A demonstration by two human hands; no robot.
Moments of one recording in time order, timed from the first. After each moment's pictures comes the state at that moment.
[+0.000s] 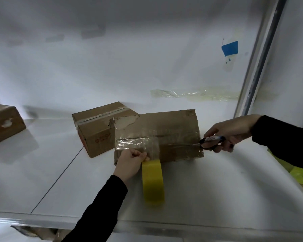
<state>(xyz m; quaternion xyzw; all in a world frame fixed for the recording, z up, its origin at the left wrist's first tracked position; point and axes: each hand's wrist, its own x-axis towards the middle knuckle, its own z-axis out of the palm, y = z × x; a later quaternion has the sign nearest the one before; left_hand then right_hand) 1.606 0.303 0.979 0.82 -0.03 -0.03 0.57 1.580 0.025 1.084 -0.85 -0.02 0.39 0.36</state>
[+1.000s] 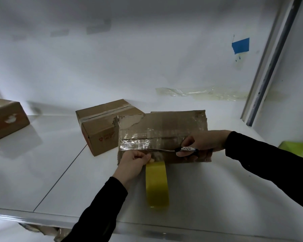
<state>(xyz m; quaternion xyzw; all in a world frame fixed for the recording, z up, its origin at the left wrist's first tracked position) 1.602 0.309 0.983 0.78 -0.03 -0.08 0.62 1.609 0.086 1.044 -0.86 -0.08 0.34 0.37</state>
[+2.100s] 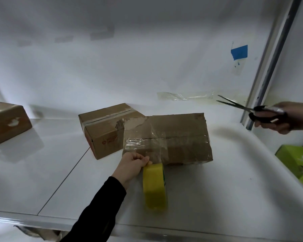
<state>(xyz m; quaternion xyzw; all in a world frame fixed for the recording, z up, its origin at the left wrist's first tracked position) 1.598 0.317 0.999 0.80 0.01 -0.10 0.59 1.567 -0.056 1.112 -0.84 0.16 0.12 0.51</state>
